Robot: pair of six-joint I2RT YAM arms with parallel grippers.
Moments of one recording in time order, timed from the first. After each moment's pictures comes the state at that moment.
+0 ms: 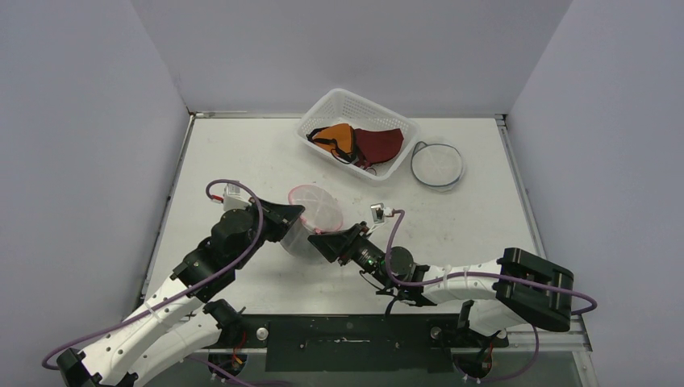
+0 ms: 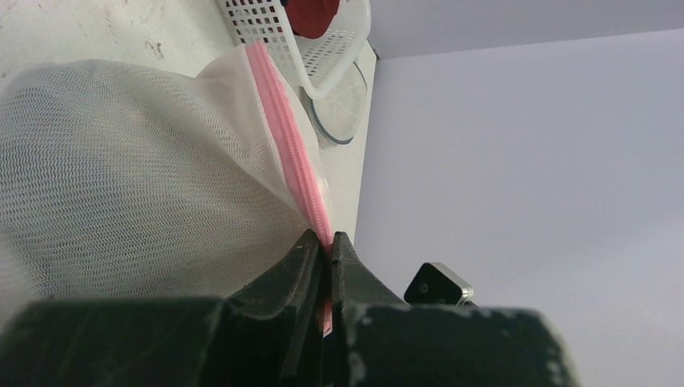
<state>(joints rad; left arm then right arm) -0.74 0.68 0.68 -0.29 -0.28 -1.38 1.18 1.38 0.43 1.11 0.27 0.95</state>
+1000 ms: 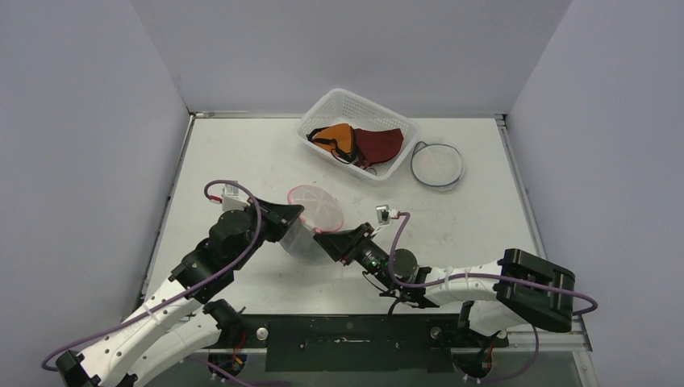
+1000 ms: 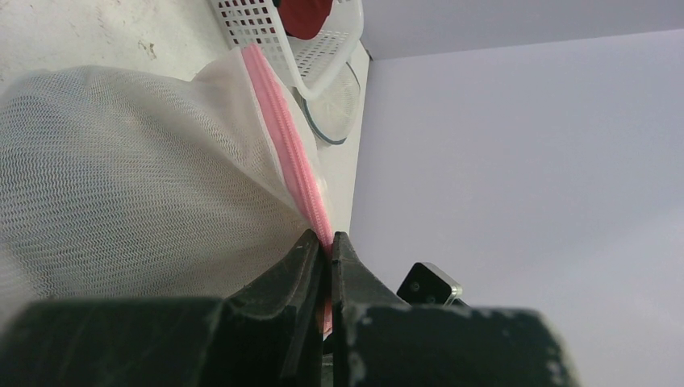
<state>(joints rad) -0.74 0.67 0.68 -0.28 -0.28 -1.39 1.18 1.37 0.40 1.15 0.30 0.95</state>
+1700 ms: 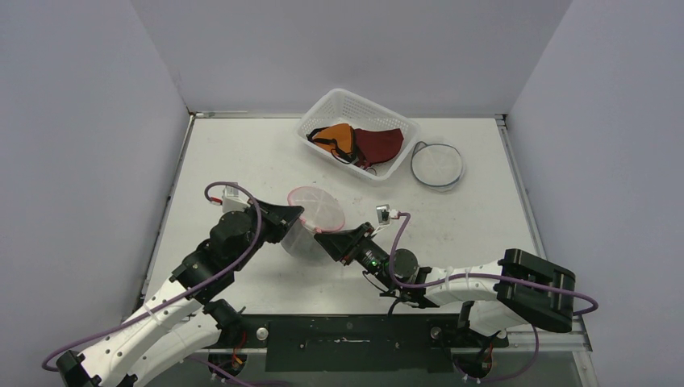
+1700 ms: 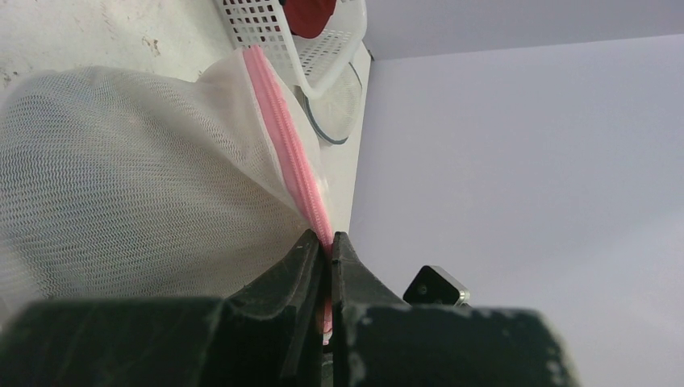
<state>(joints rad) -0.74 0.66 0.66 -0.28 -0.28 -1.40 1.18 1.36 0.40 1.16 0.30 0.92</state>
